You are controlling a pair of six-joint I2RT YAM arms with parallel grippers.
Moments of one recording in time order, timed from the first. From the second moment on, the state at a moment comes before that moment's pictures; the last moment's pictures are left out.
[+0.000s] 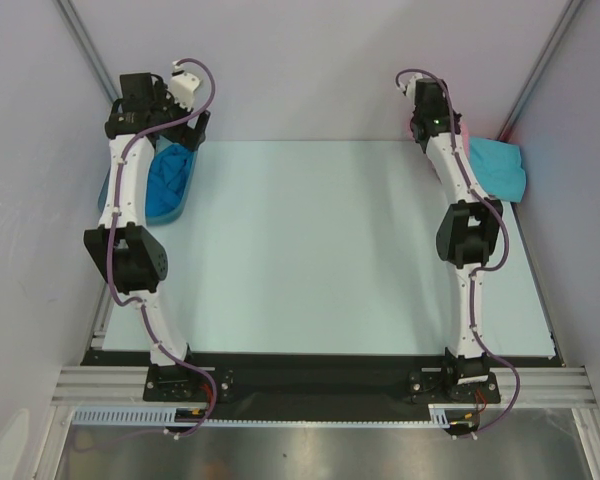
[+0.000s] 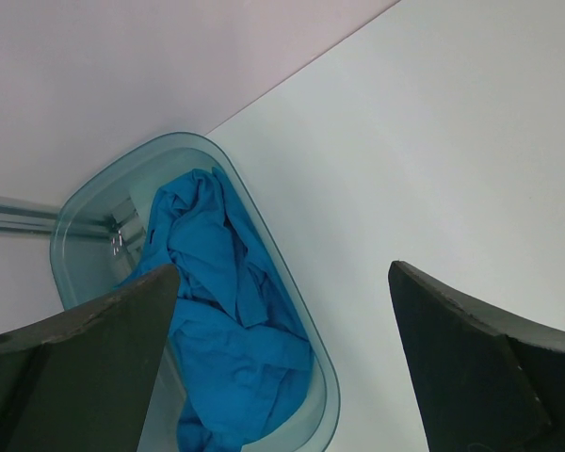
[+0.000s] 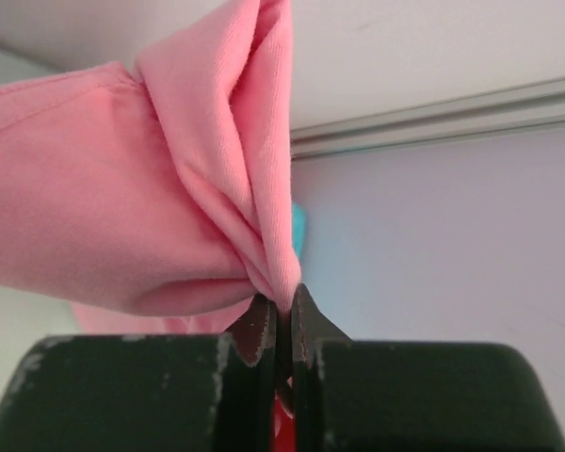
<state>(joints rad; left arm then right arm) 0.08 2.01 2.19 -0.77 0.35 0.57 0.12 2.39 2.41 -0.50 0.65 -0.78</state>
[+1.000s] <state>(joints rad) 0.08 2.01 2.19 -0.77 0.36 0.58 -0.14 2.40 2.43 0.07 0.95 -1.19</state>
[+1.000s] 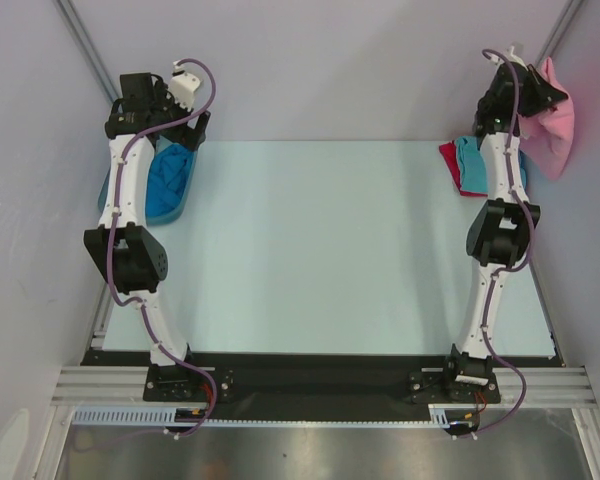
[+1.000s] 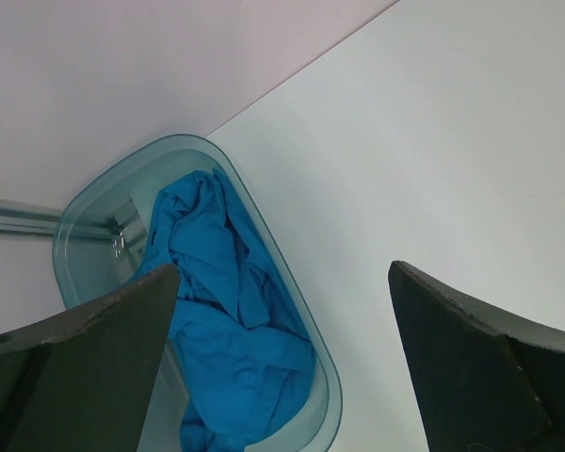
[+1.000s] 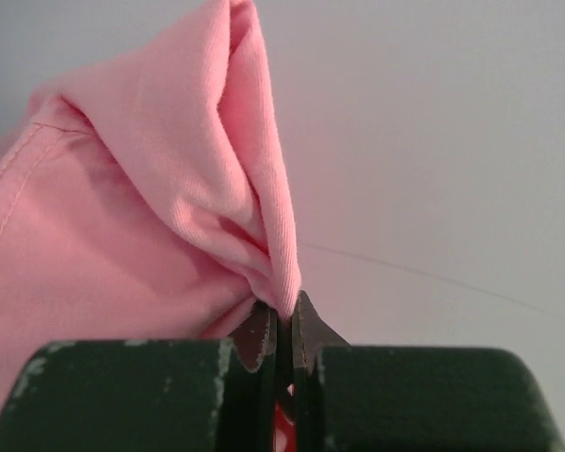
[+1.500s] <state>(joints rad) 0.08 2.01 2.19 -0.77 0.35 0.61 -0.08 2.40 2.38 -0.38 0.85 -0.91</state>
